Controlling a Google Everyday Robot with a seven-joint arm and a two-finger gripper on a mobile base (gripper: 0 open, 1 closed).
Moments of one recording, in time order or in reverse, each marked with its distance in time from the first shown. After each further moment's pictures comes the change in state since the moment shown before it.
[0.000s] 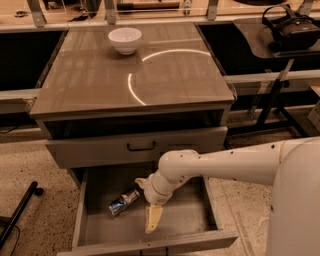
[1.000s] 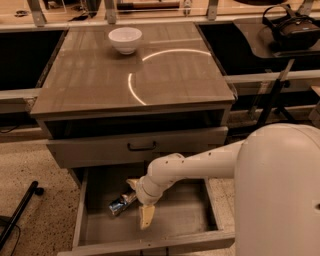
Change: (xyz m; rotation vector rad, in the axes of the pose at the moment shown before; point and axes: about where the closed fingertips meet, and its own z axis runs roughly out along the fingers) arm 0.003 -0.031 0.053 0.043 0.031 -0.153
